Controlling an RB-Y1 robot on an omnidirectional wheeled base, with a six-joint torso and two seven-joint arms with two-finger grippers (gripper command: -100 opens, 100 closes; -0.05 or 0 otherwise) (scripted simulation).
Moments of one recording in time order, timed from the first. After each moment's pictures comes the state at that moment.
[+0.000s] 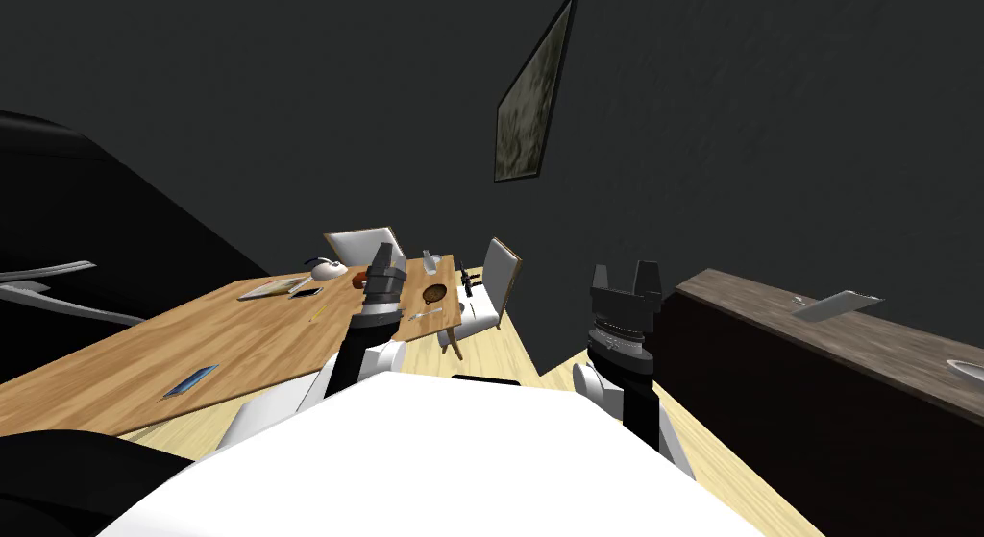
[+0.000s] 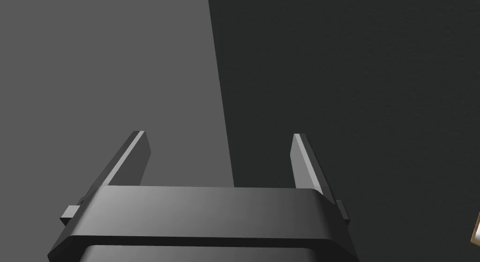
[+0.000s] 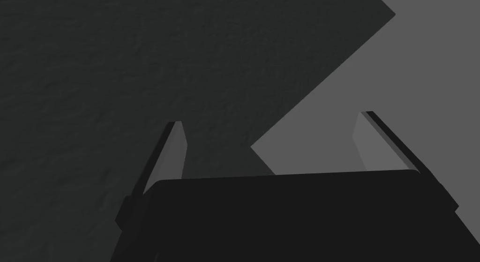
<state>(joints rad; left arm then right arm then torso) 0.48 -0.03 0.06 -2.36 -0.11 -0.36 -0.12 0.51 0.00 -0.07 -2.36 0.06 -0.63 -0.06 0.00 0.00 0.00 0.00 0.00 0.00</state>
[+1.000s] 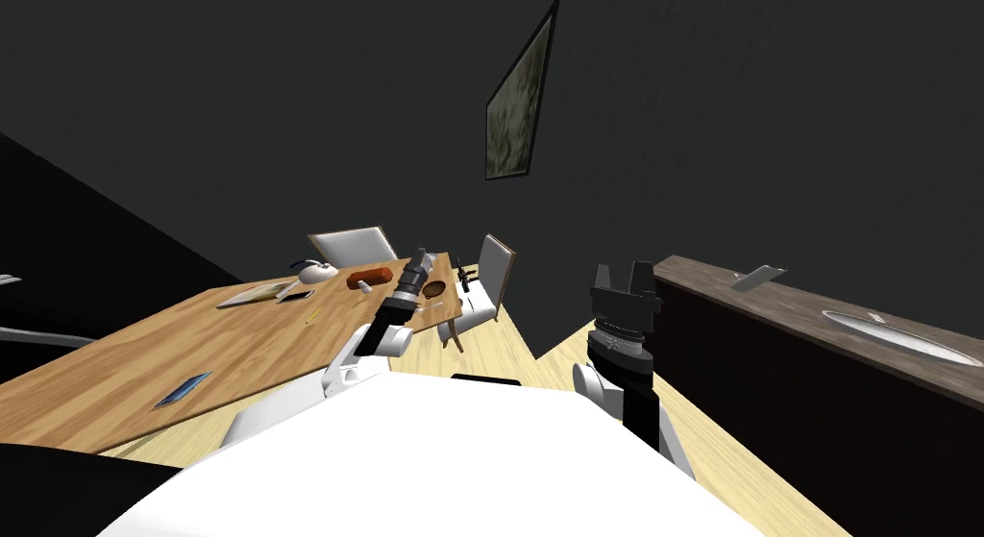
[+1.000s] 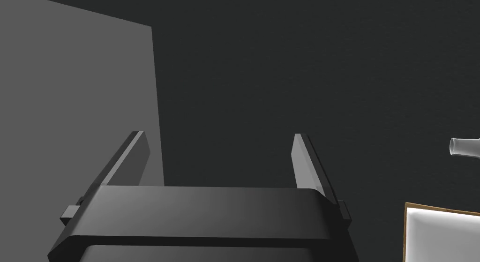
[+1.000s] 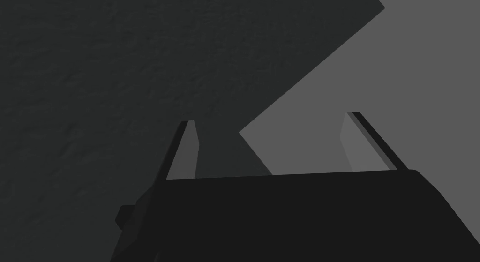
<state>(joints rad) 0.29 0.20 0.03 -2.14 -0.08 -0.18 0.01 0.51 0.00 -0.07 -2.36 0.06 -0.63 -0.06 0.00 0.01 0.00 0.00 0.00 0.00</state>
